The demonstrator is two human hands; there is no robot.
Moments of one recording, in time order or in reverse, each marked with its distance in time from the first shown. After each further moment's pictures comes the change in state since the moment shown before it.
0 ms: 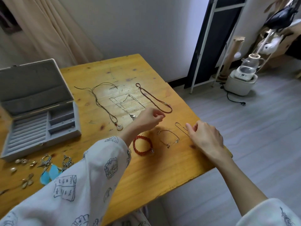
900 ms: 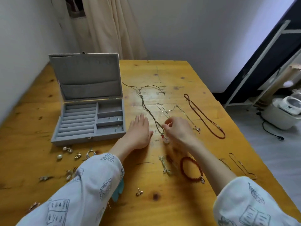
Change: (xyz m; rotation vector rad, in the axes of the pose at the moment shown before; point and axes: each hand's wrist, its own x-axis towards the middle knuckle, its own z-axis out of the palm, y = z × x) left_hand -0.045 -0.140 -0.089 0.486 0.026 -0.329; right_hand 0.038 -0.201 0.085 0.040 -0.304 -0.426
